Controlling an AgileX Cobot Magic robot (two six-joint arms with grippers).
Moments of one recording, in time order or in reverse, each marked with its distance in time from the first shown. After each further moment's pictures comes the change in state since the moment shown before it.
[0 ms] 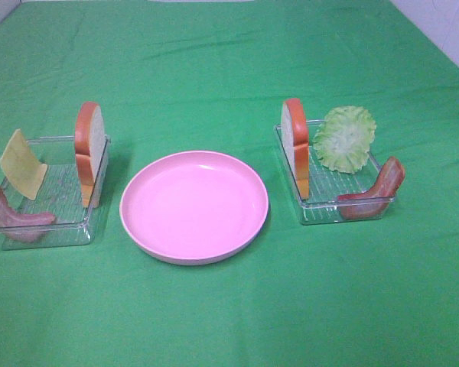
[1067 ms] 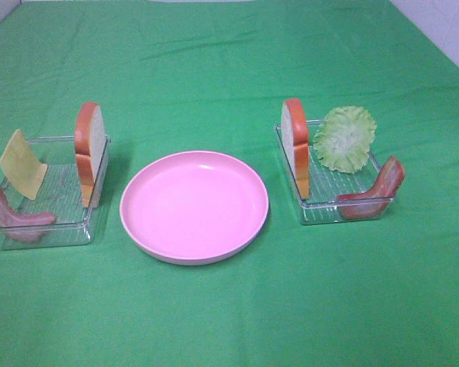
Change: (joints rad) left arm 0.000 0.000 0.000 0.000 0.000 0.000; right arm 0.000 0.088 -0.080 0.000 -0.121 0.012
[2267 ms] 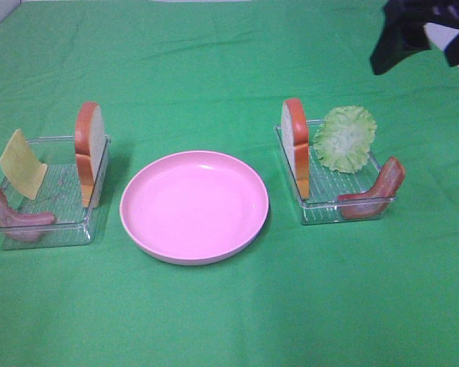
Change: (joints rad) left arm 0.000 0.000 0.000 0.000 0.000 0.000; right arm 0.202 1.422 -0.781 0.008 -0.084 -0.023
